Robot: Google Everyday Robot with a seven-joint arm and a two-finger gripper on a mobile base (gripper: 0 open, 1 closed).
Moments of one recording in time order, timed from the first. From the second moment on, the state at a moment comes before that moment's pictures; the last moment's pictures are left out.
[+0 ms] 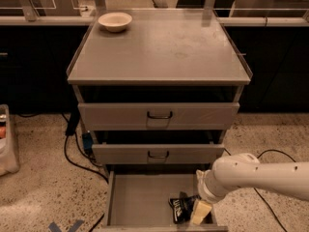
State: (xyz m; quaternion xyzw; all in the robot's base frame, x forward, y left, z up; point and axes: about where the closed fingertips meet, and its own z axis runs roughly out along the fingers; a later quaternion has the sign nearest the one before) arm 0.442 -0.159 0.461 -0.61 0.78 0.08 0.13
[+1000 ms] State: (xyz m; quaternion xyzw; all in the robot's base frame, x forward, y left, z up) arm 0.453 -0.126 0.372 -0.64 0.76 0.08 0.11
